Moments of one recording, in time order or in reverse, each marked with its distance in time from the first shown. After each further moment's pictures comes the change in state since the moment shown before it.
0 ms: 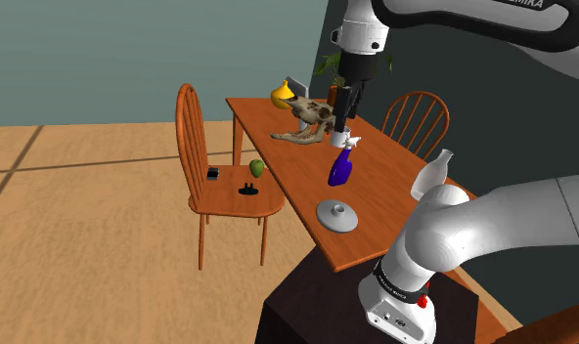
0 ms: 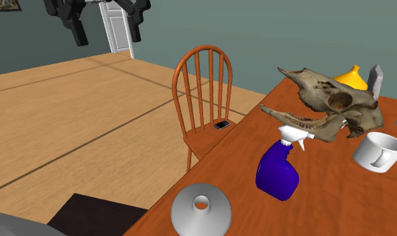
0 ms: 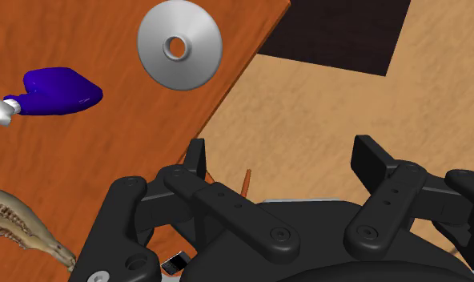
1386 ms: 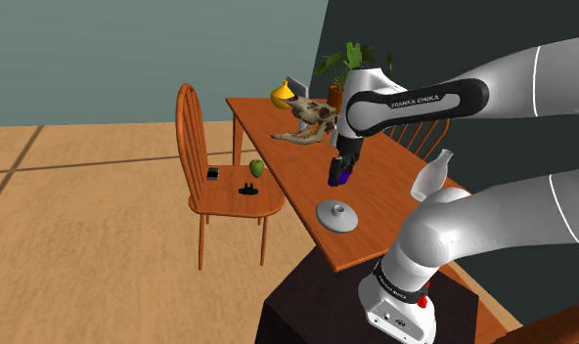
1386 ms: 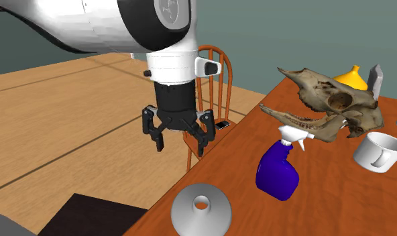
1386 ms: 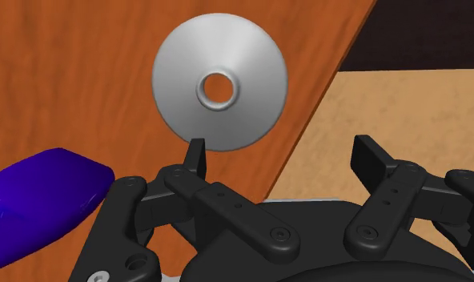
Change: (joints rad) arm -0.163 0.078 -0.209 -0.514 -0.146 0.569 -0.031
